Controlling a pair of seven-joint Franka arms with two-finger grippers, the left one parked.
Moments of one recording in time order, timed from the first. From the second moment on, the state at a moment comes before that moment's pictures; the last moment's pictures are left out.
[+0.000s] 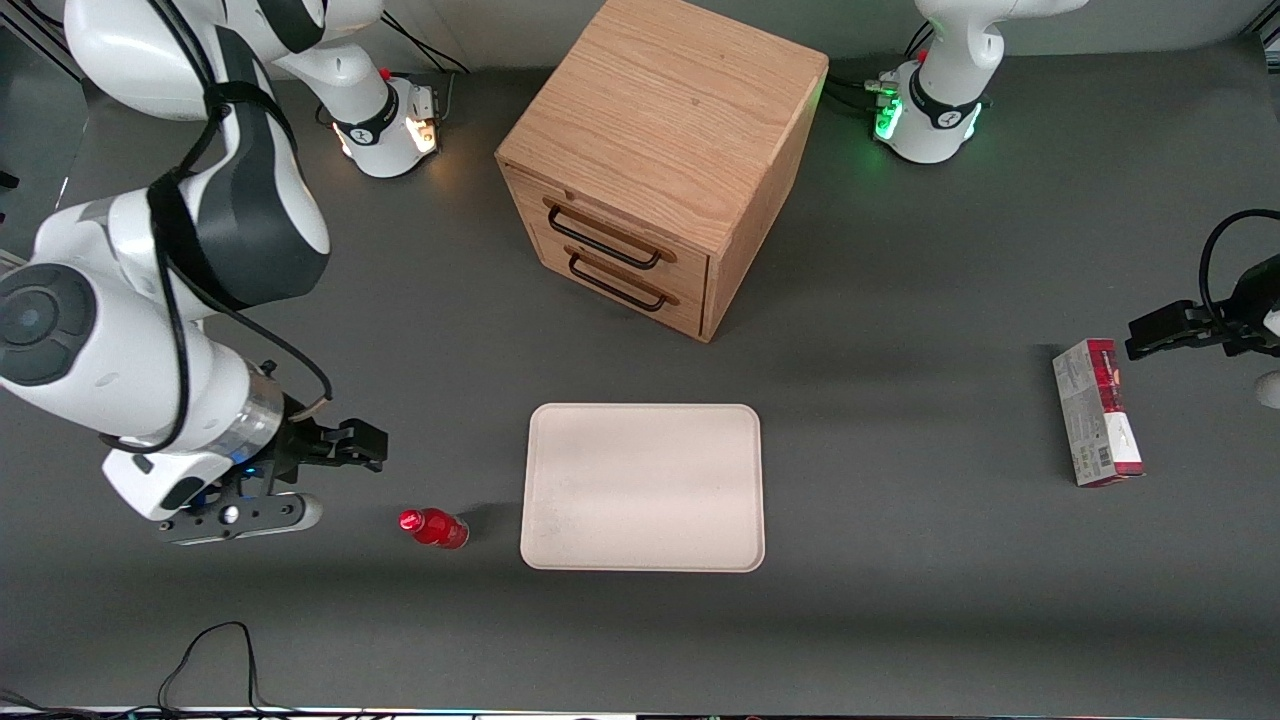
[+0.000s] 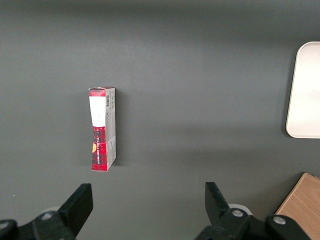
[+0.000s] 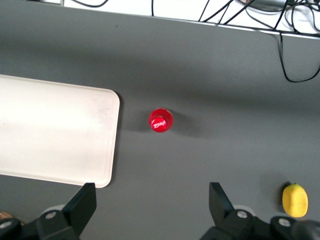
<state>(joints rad) 0.27 0.66 -0.02 -0.84 -0.01 1.58 0.16</state>
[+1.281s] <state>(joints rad) 0.25 0.92 0.00 -0.92 0.00 1.77 0.16</state>
